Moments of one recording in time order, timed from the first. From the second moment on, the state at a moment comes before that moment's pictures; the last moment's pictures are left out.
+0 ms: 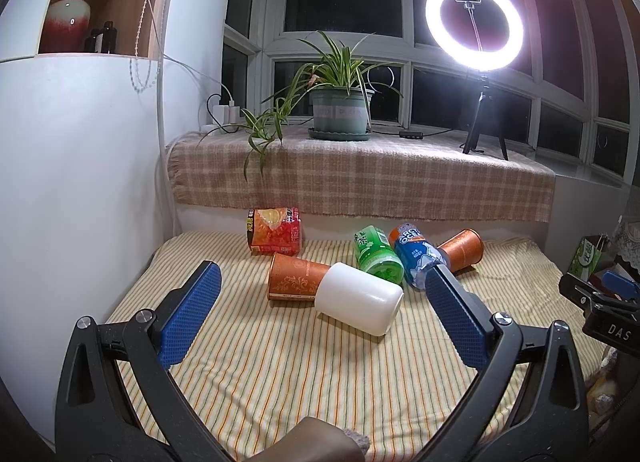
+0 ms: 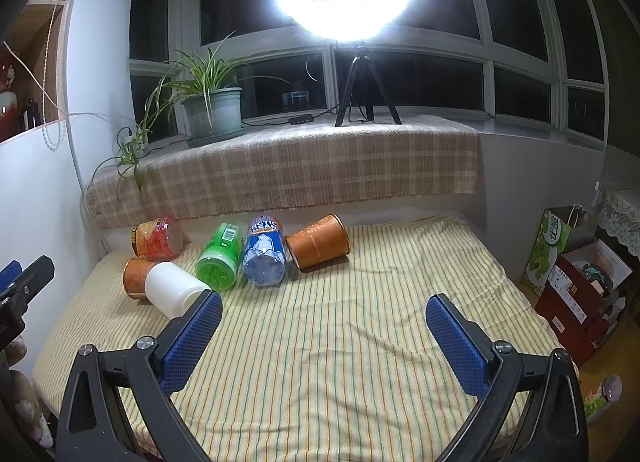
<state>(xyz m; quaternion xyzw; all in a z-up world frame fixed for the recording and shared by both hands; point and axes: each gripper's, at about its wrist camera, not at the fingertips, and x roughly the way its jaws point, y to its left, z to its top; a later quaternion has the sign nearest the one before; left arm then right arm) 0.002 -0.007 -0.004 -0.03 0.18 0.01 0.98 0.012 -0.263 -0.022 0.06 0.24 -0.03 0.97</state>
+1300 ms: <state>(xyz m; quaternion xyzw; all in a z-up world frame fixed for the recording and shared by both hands) 0.007 0.037 -0.025 -0.02 0.22 0.04 0.97 0.214 -0.314 -0.097 0.29 0.41 0.00 0.87</state>
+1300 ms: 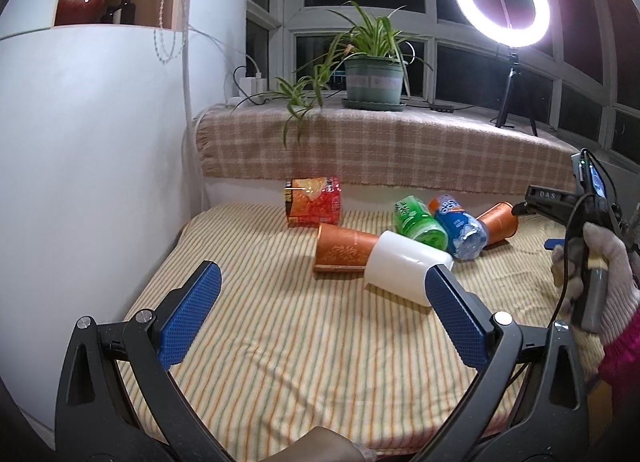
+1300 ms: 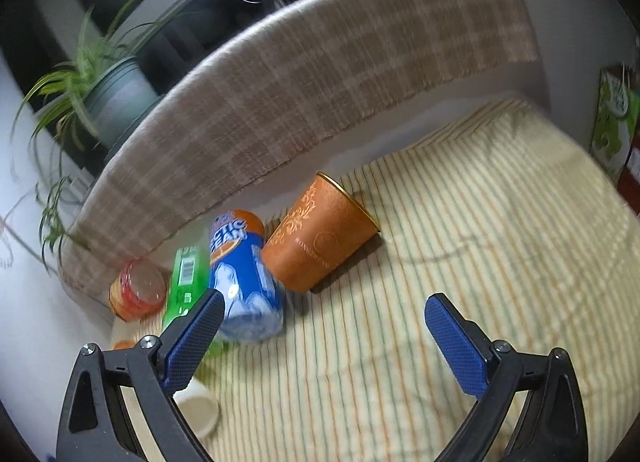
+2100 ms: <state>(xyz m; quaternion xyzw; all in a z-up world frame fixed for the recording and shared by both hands) 0.005 0.059 -0.036 -0.02 0.24 0.07 0.97 0.297 -0.334 -0.152 0.44 0.44 -0.03 0.78</state>
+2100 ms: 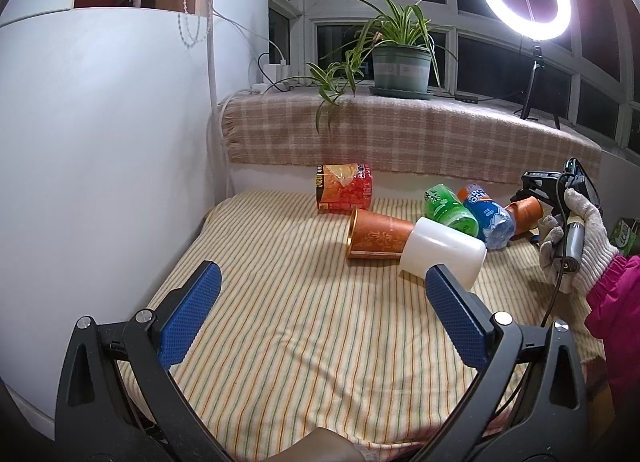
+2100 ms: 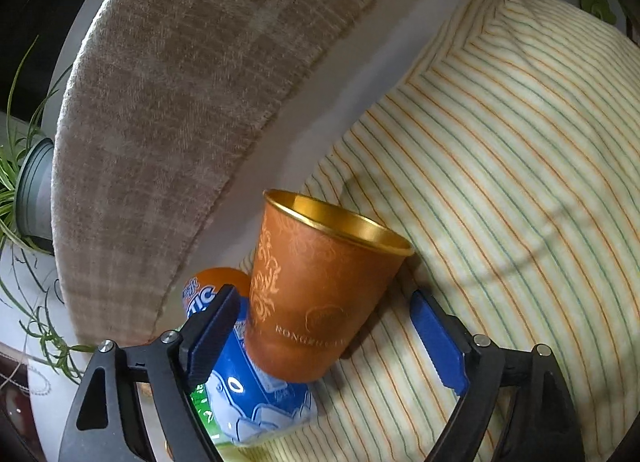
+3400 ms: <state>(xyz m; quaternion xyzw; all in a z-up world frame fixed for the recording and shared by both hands) 0.017 0.038 -0.037 -0.03 0.26 0.01 0.96 0.206 -0.335 -0.074 0.27 0.50 0.17 0.81</state>
